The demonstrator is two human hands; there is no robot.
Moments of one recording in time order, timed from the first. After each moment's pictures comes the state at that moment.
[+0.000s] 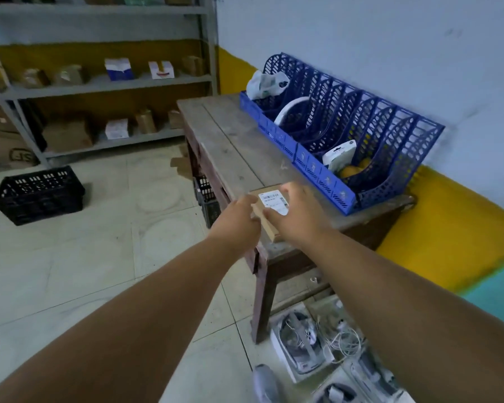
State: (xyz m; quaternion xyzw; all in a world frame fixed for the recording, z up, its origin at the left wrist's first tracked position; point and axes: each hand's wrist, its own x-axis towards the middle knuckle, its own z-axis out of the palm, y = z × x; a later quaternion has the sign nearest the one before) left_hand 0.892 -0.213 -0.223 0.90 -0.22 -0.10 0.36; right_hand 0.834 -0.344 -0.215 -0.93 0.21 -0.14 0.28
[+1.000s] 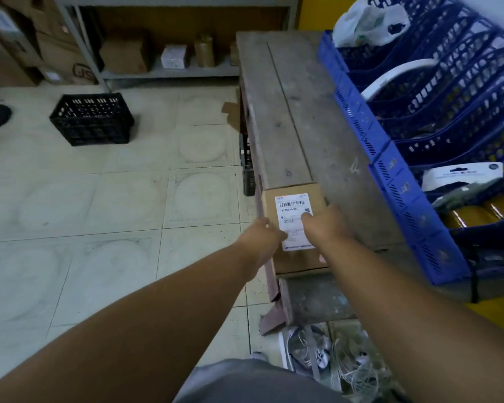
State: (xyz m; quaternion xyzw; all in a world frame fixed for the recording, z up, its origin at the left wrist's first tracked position) left_hand 1.066 -0.308 -0.339 0.76 0.12 -0.35 0.54; right_hand 1.069 -0.460 -0.356 -0.85 0.39 0.05 0.36
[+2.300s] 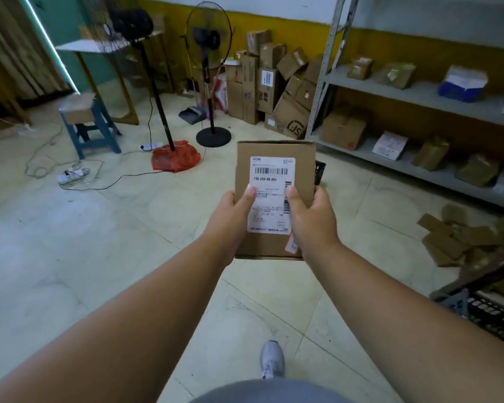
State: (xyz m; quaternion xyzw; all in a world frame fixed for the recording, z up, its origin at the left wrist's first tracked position) left_hand 1.393 0.384 -0.284 0.69 0.30 0.09 0.65; right_hand 1.461 0.249 -0.285 -0.76 -0.05 0.07 0.64
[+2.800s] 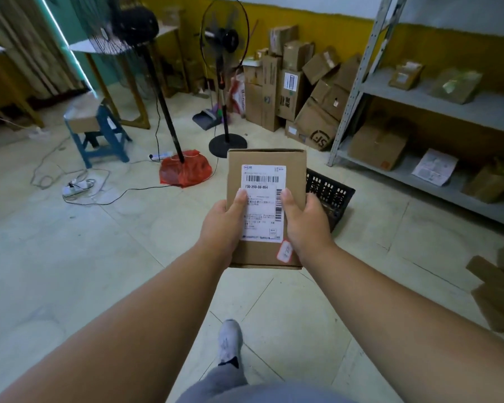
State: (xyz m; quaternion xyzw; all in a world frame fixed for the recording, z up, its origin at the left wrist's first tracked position) left_hand 1.663 0.538 -0.286 0.63 0.39 0.12 0.65; right_hand 1.751 0.416 -0.295 -0.76 -0.11 0.14 0.63
